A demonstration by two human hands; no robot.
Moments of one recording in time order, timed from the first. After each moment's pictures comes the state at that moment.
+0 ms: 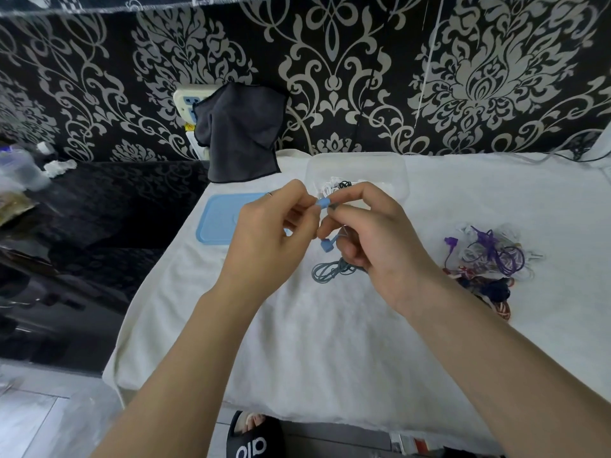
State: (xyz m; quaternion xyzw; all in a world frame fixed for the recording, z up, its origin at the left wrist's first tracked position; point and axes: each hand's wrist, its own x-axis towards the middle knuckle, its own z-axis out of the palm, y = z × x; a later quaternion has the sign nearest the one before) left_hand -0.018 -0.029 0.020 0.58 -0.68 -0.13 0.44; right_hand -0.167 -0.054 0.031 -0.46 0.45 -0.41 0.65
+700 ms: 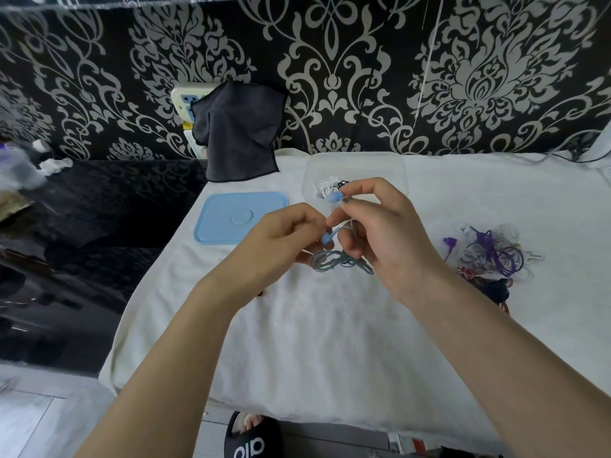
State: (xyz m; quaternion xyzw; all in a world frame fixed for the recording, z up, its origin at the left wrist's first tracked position) left_hand -0.012 -0.031 0.023 0.58 -0.54 -0.49 0.38; right_hand -0.171 -0.065 0.024 -0.44 0.44 -0.45 0.64
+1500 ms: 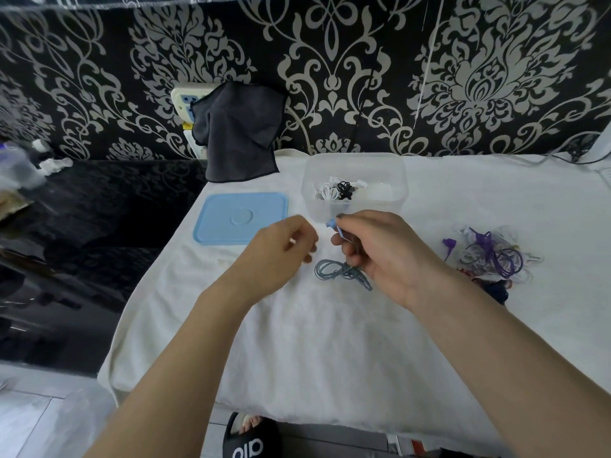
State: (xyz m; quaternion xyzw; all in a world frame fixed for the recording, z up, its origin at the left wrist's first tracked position) left_hand -0.005 -0.042 -0.009 0.66 -0.63 -0.31 0.28; right_hand -0.173 -0.072 0.006 -0.40 0.51 -0.35 0.67
